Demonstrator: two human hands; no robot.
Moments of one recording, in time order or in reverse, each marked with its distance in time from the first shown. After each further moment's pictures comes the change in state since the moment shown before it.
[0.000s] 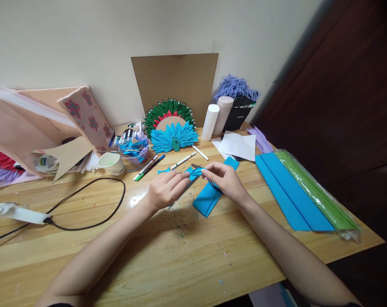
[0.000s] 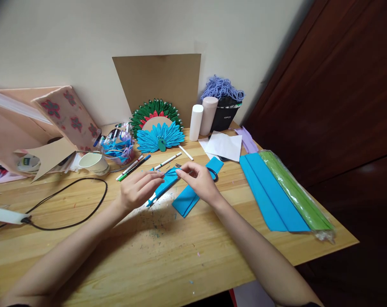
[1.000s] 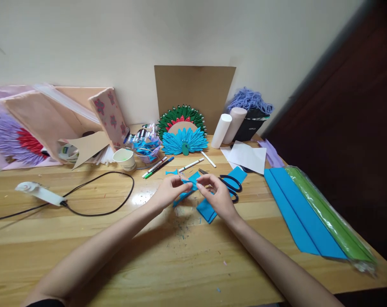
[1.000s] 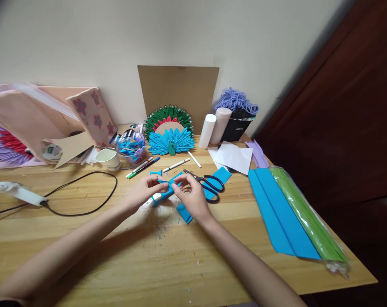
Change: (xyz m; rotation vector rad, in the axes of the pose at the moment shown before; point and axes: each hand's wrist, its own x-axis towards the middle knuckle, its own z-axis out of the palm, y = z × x) left_hand 0.004 0.017 -0.003 -1.161 -0.012 -1.122; right_hand -0.015 0.010 0.037 -0.018 0.012 -0.048
